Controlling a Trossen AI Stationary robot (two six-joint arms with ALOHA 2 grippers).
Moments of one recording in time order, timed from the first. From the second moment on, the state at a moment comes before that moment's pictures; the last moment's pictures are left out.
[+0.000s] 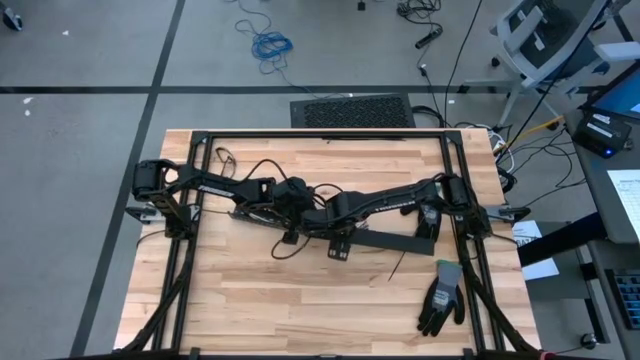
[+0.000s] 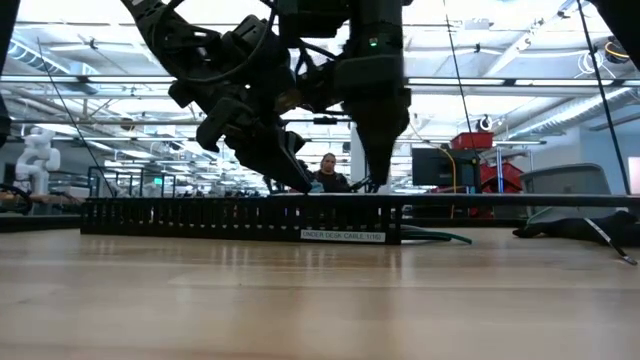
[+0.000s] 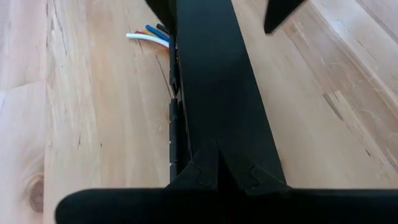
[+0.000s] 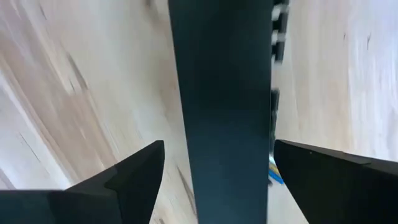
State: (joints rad) left arm 0.15 1.66 0.84 0.04 0.33 0.35; right arm 0.08 2.12 1.80 -1.22 0.03 0.37
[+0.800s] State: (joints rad) left arm 0.15 1.66 0.84 0.03 0.31 0.35; right arm 0.08 2.13 1.78 -1.14 0.05 0.40
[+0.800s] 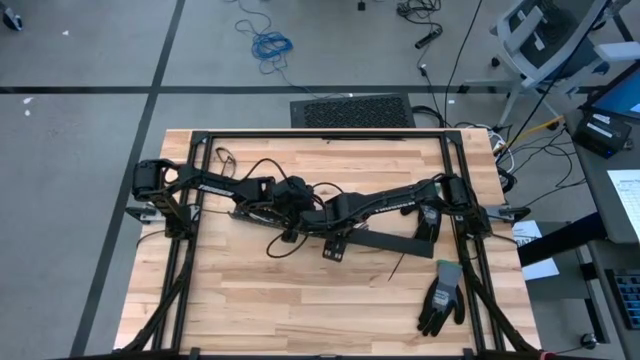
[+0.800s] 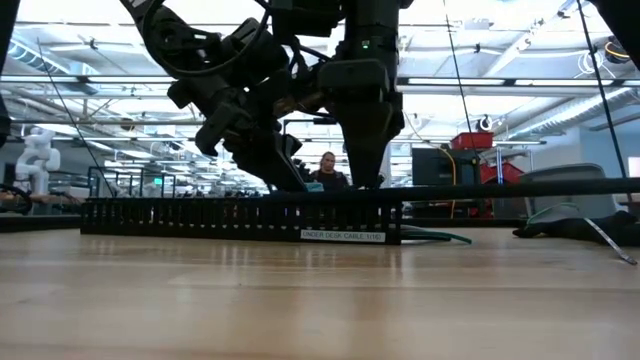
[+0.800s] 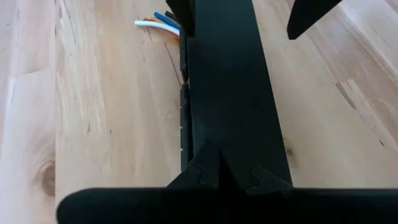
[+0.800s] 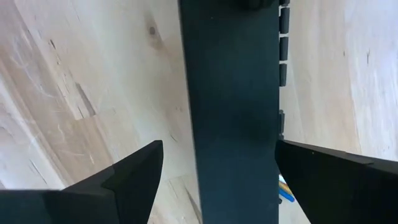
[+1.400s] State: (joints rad) left arm 0.16 1.66 0.84 0.02 0.26 0.35; right arm 0.06 2.11 1.74 -1.10 0.05 0.40
